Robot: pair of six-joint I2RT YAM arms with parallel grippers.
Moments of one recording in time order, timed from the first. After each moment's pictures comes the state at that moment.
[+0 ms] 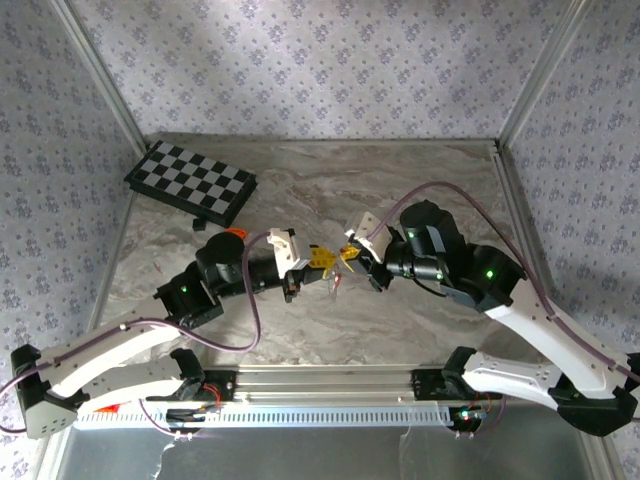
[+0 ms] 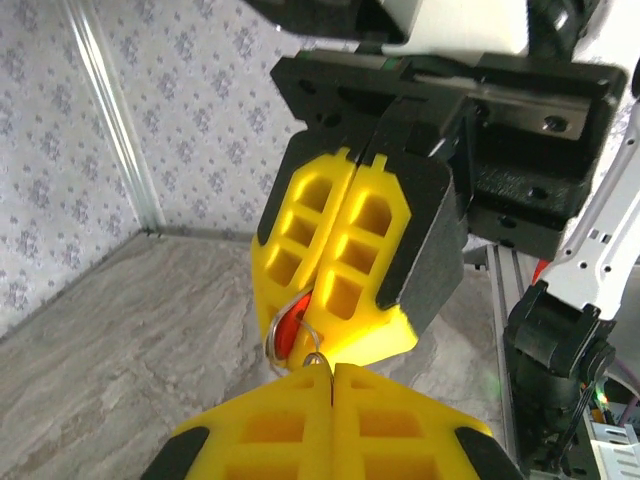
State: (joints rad) left arm -1.01 0.93 0.85 0.00 0.30 0.08; right arm 0.89 1.00 1.26 -0.77 -0.19 -0.23
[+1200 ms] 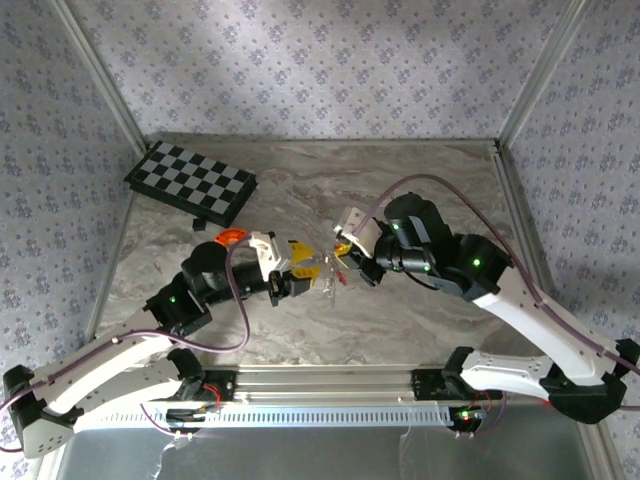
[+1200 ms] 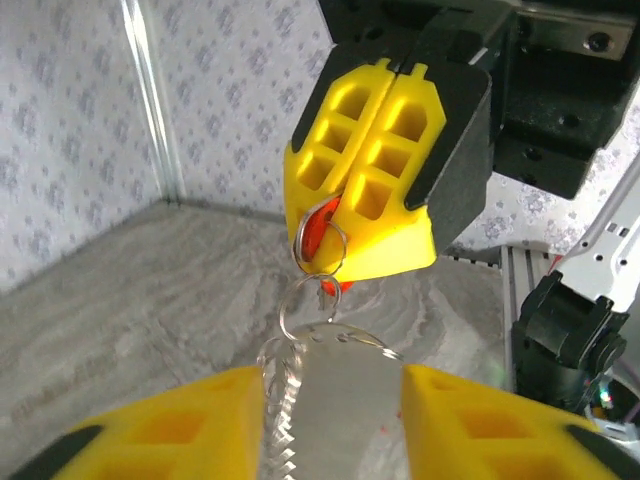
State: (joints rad) left arm -0.93 0.80 0.72 0.01 0.30 -0.01; right arm 0.90 1.10 1.34 -0.82 -0.15 -0.26
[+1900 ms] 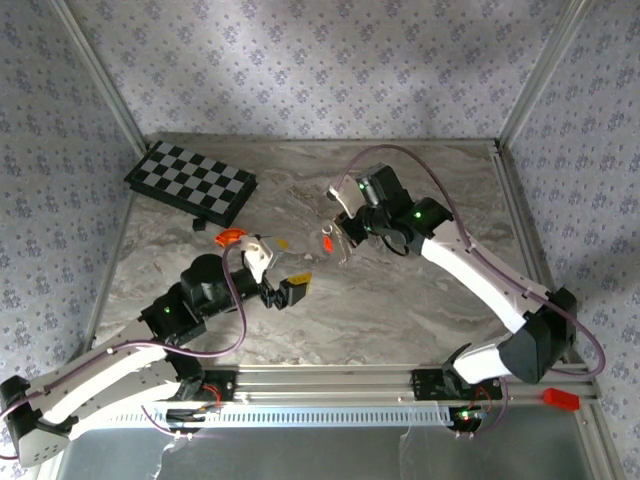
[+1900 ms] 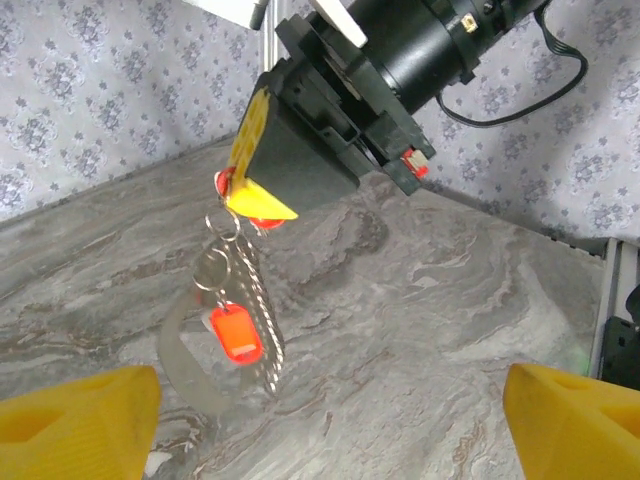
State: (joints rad) left arm -0.93 0.71 0.63 -0.08 0.07 -0.10; right arm 0.68 1.42 1.35 -0.68 -0.10 -0.15
